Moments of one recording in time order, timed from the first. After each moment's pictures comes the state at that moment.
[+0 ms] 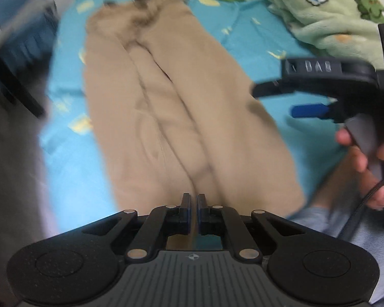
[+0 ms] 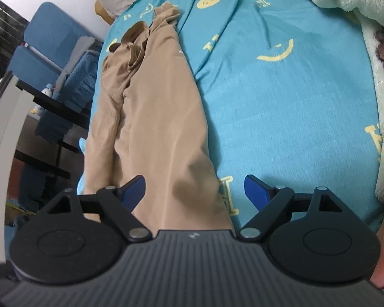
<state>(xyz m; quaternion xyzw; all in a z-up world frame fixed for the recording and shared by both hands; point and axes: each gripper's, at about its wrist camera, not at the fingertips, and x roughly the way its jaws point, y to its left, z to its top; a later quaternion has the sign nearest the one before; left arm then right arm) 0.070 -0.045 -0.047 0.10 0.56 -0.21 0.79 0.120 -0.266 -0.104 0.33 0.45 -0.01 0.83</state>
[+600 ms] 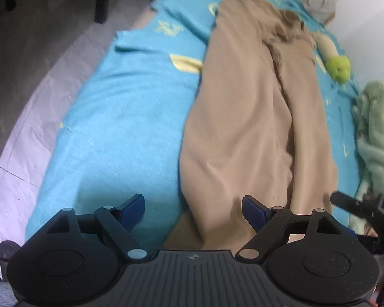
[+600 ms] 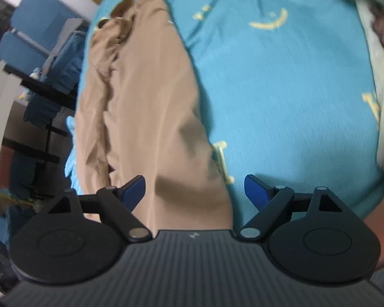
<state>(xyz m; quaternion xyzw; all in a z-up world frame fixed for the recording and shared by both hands) 0.108 0.059 -0.094 -0.17 0.58 -0.05 0.80 0.113 -0.250 -0.122 0.34 0.50 -0.04 0.80</state>
